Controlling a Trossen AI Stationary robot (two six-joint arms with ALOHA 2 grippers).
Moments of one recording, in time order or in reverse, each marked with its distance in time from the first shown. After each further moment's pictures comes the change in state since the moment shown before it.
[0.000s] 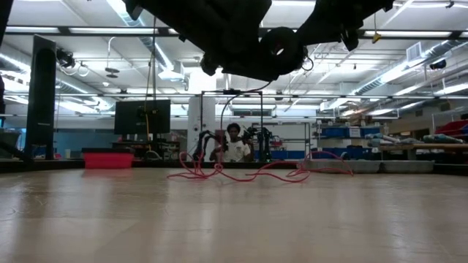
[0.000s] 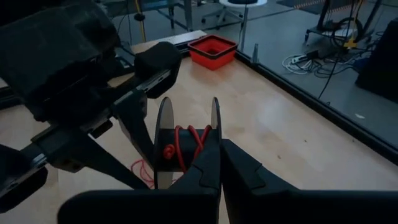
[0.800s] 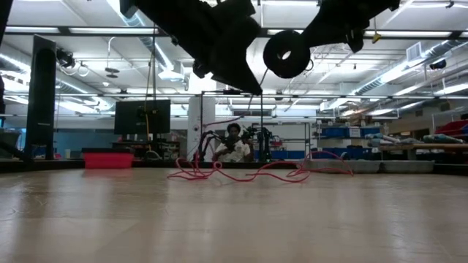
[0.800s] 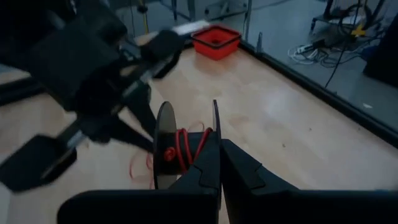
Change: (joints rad) left arm -0.004 -0.001 0.010 -0.155 -0.057 -0.001; right arm 0.011 -0.022 0.000 -0.058 -0.018 0.051
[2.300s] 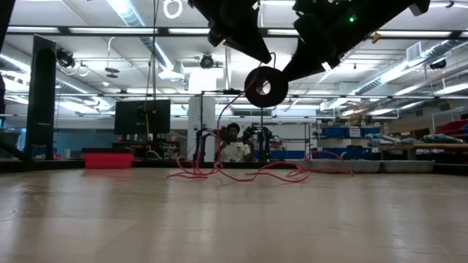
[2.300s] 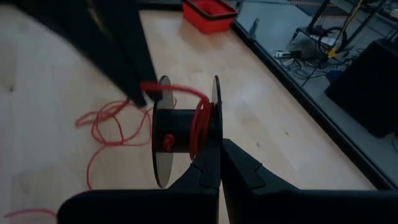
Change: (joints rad) left arm 0.050 0.002 0.300 -0.373 0.091 0.078; right arm -0.086 0.201 0.000 0.099 -0.017 -0.265
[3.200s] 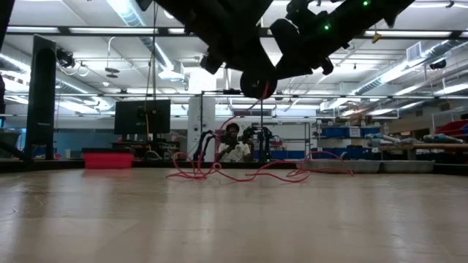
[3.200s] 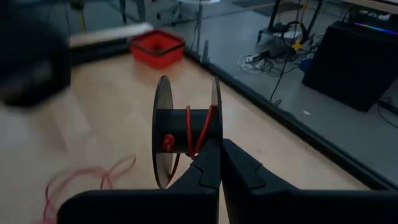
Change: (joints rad) left arm -0.013 -0.001 -0.216 0.360 0.038 -0.154; right arm -0.153 0.000 0.000 0.145 0.014 0.084
